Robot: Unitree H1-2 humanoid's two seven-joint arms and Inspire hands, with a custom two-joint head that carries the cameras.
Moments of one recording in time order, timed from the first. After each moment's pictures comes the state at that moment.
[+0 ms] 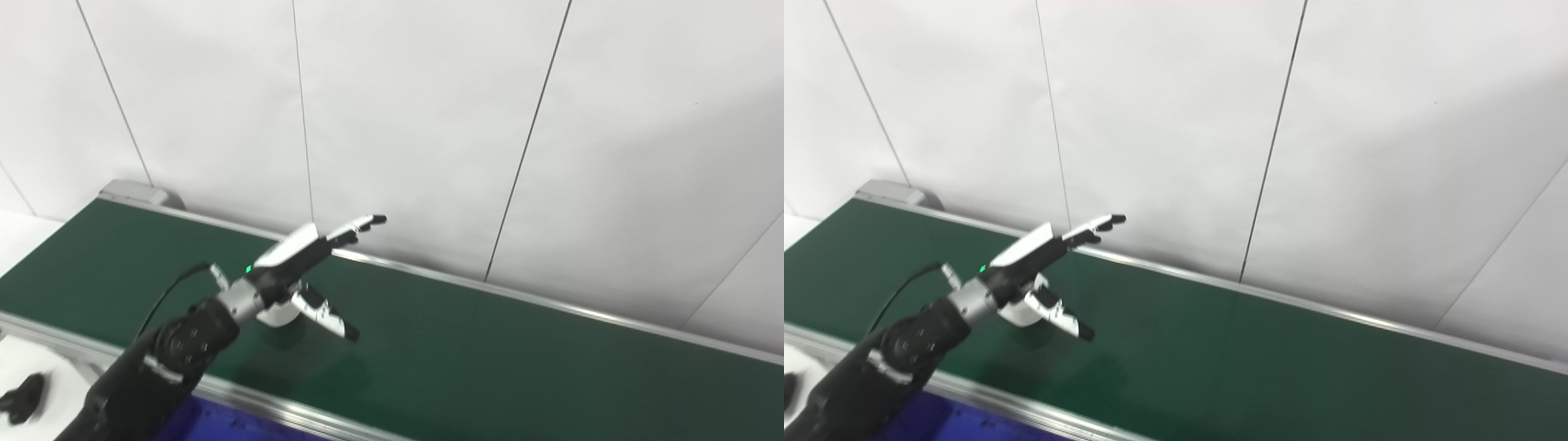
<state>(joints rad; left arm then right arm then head) -0.22 0.54 -0.17 0.00 0.20 -0.15 -0.26 0.56 -0.12 0.22 -0.11 -0.38 -0.33 -0.05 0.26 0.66</state>
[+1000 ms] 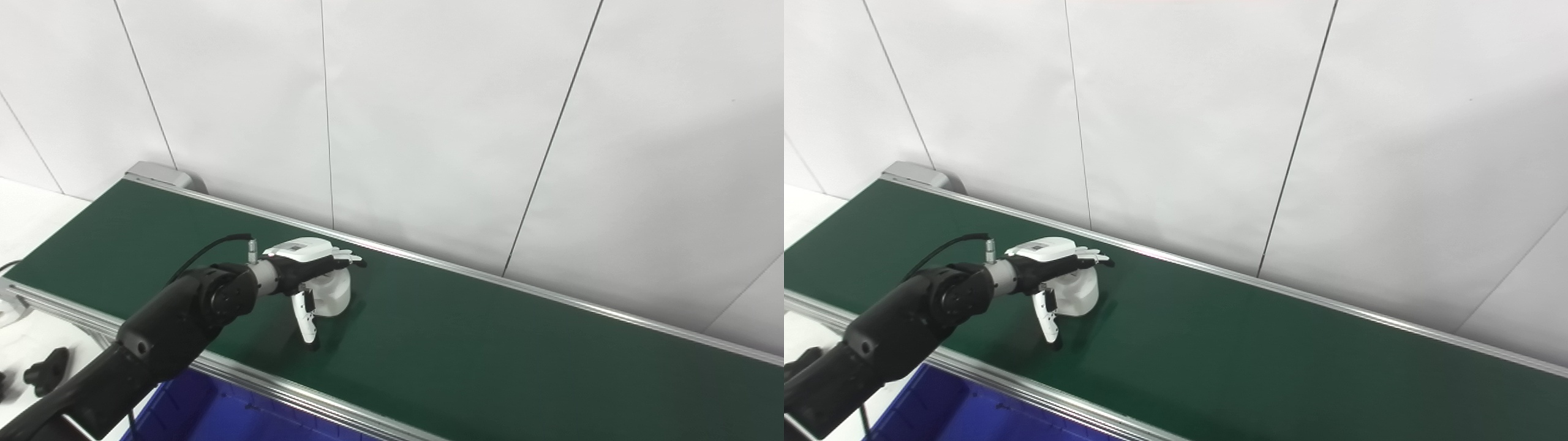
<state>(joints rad) -0.33 0.61 -0.32 0.13 0.64 0.02 -0.49 0.56 -0.12 0.21 -0.11 -0.37 -0.33 -0.05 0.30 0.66</state>
